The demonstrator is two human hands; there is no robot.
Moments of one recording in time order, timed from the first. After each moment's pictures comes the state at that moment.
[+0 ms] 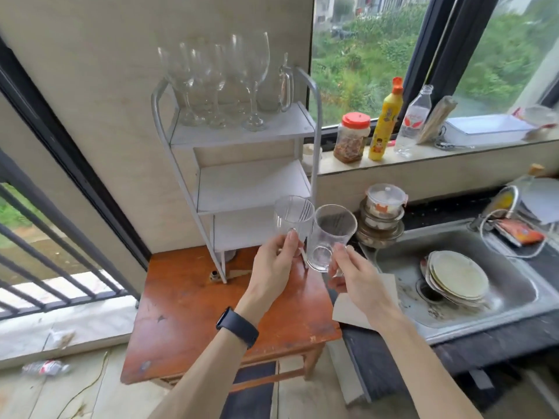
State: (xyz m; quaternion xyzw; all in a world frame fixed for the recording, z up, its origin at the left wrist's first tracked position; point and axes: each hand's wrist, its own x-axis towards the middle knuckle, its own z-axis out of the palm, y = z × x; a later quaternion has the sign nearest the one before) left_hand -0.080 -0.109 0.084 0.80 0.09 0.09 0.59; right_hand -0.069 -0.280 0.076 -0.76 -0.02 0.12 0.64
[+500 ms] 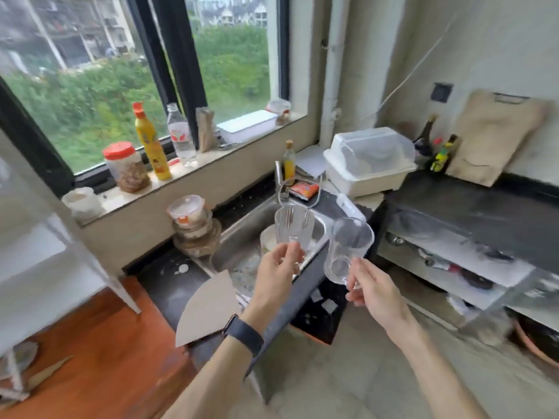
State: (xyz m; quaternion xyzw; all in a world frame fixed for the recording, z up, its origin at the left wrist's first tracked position) left_hand -0.125 -0.489 0.077 0.73 -0.15 -0.13 0.65; right_hand -0.242 -0.644 0.080 -0.76 0.26 -0.10 0.59
